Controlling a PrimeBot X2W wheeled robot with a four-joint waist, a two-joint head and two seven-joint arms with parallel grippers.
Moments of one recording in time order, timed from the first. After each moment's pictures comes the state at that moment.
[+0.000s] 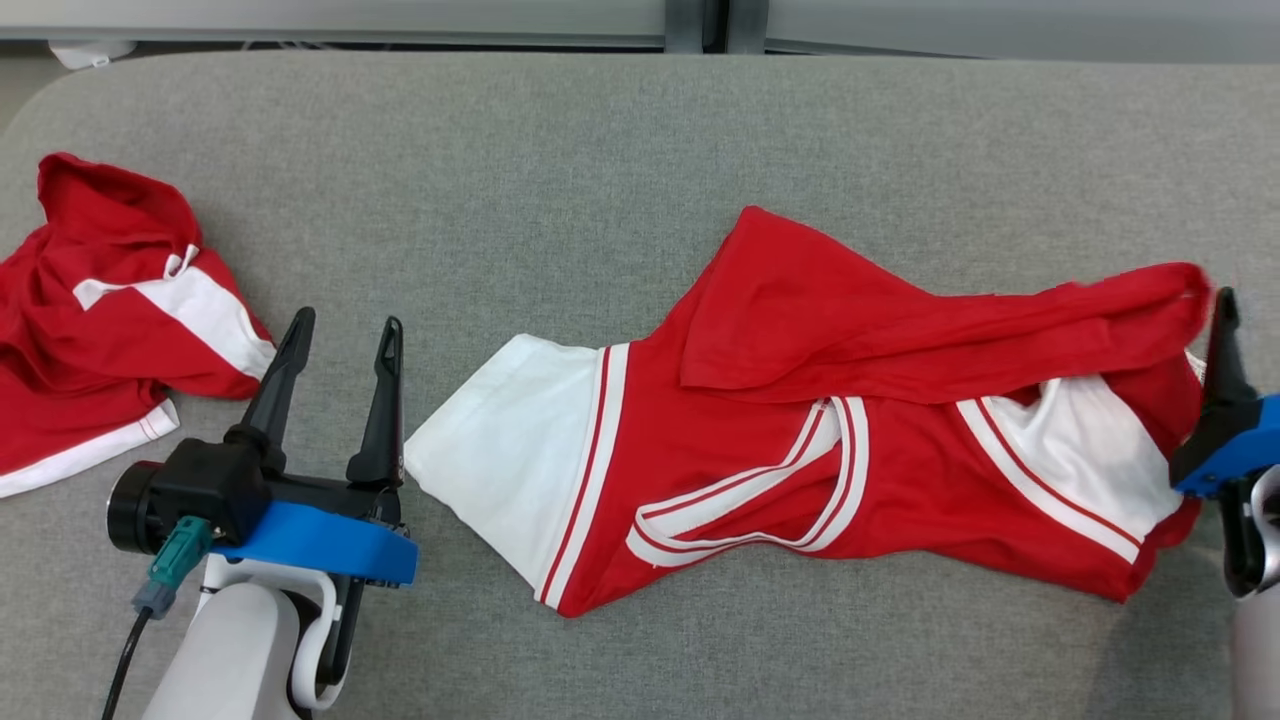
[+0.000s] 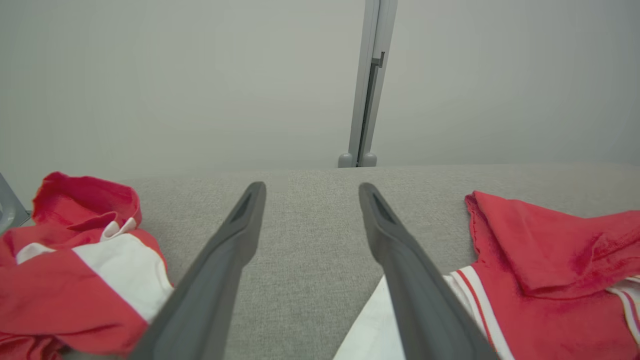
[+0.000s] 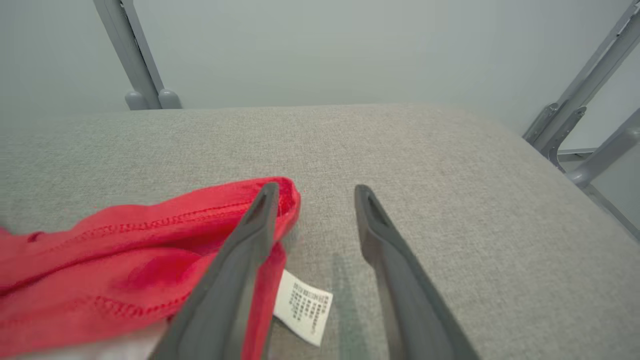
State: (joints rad) left arm -0.28 0.26 -0.26 0.21 -0.35 -0.05 -0.26; right arm -0.50 -0.19 -0.38 0.58 -0.01 0.13 -0.11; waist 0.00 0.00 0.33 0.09
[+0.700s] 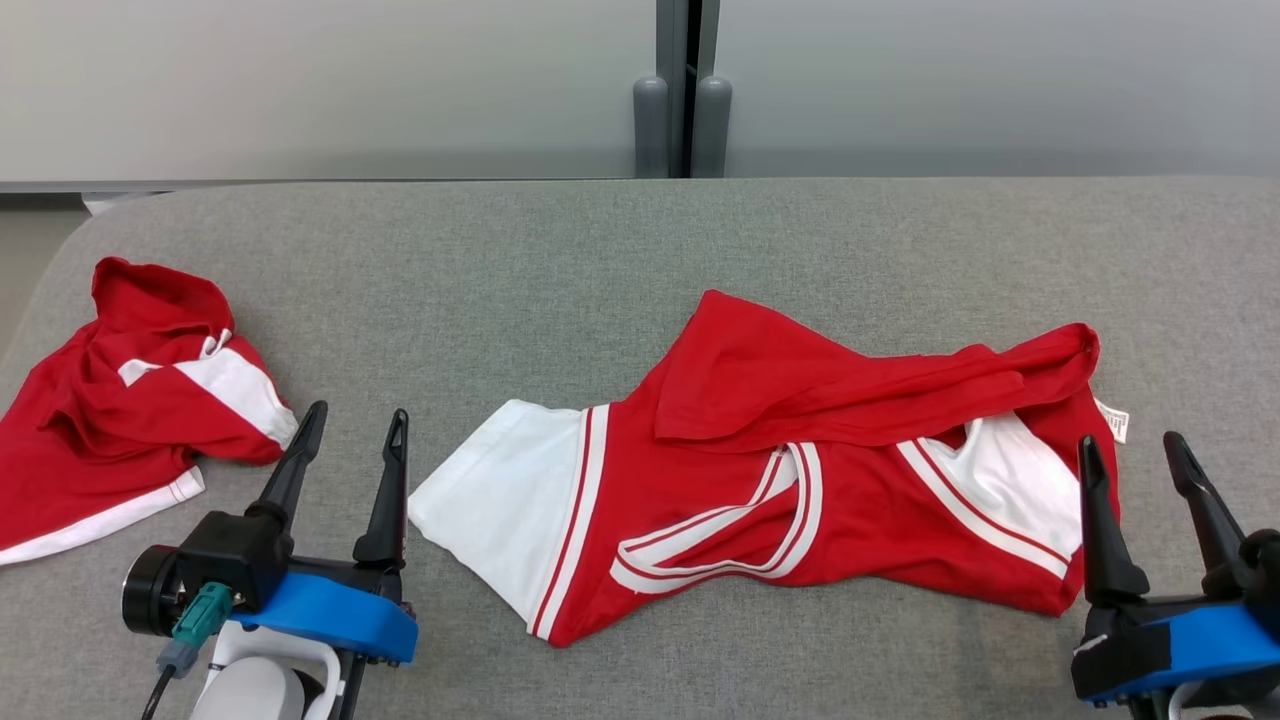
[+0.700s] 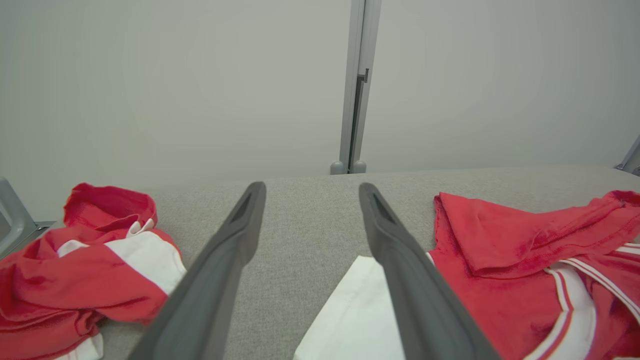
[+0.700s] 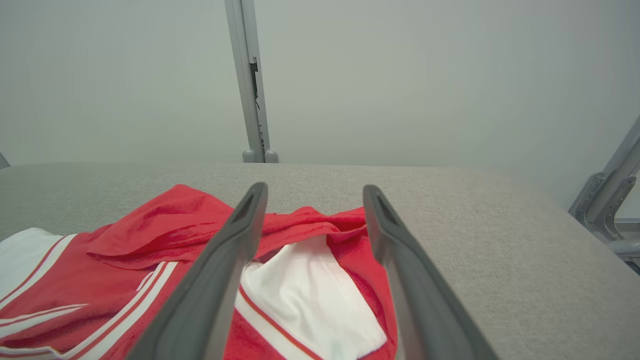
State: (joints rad) left arm -0.17 0.27 -0.27 0.24 -0.35 -0.04 -0.25; right arm 0.02 -0.05 -0.16 -0.09 0.09 0.13 -0.05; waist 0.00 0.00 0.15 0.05
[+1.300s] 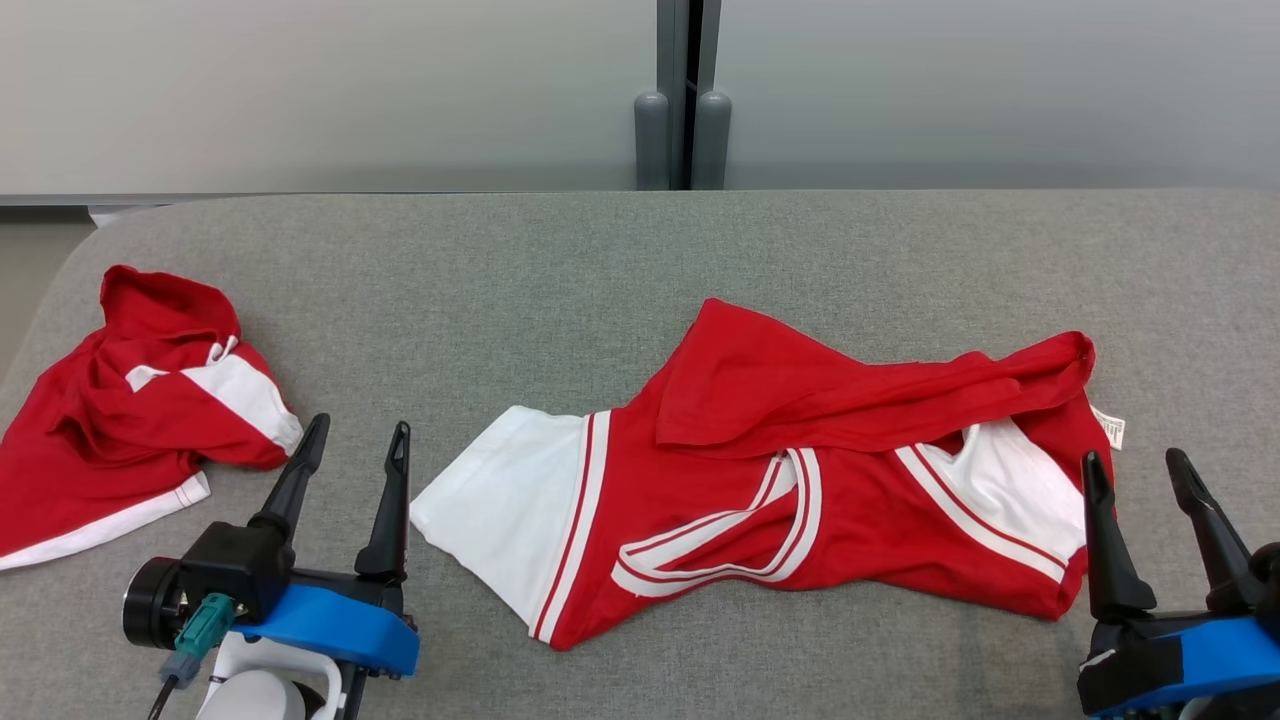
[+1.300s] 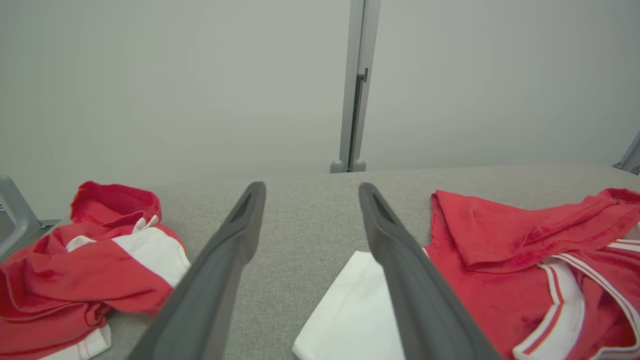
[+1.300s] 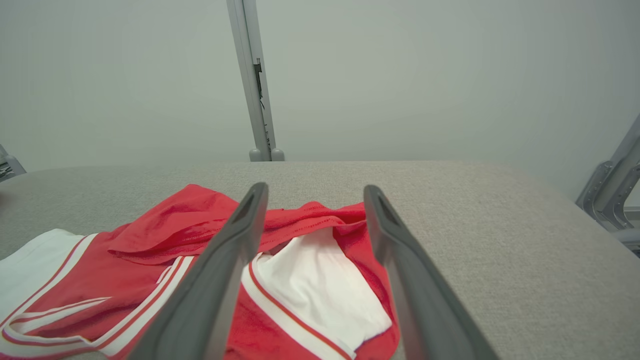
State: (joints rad) left arm -0.15 0.28 -0.29 0.21 -0.36 -0.02 -0.23; right arm 0.07 -0.05 -0.16 -0.14 0.14 0.13 -0.01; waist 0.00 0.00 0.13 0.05
